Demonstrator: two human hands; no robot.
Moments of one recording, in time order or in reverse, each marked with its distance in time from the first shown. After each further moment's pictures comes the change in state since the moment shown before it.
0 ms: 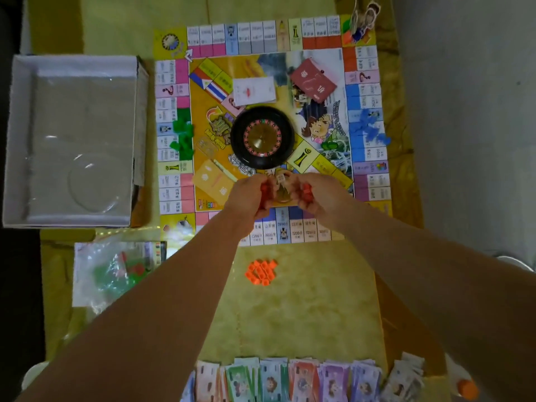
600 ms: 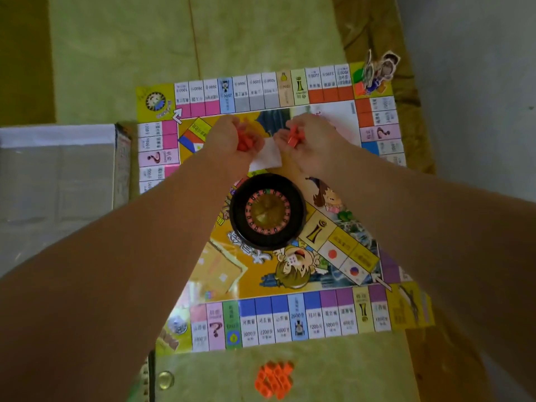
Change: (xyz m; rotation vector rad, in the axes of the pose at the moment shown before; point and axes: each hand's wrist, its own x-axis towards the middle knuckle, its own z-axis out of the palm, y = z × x) left_hand 0.137 0.177 0.017 -0.564 0.085 0.022; right_hand 0.133 -0.161 0.061 0.449 0.003 -0.092
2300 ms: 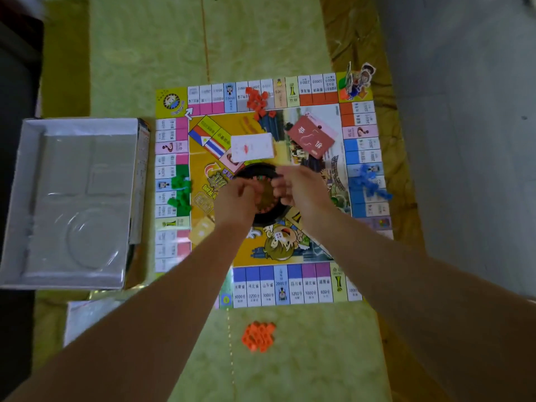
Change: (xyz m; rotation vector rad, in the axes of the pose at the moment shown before) left_hand -0.091 -0.085 -0.068 1.004 0.138 0.494; right_hand -0.106 0.046 -0.053 -0.508 -0.006 -0.130
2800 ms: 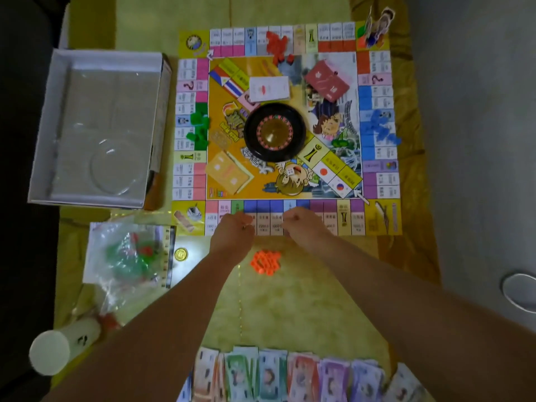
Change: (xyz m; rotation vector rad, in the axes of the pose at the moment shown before) left_hand -0.118 -0.131 -0.030 0.452 -0.195 -0.133; right_hand -0.087 0.148 -0.013 -0.756 -0.176 0.091
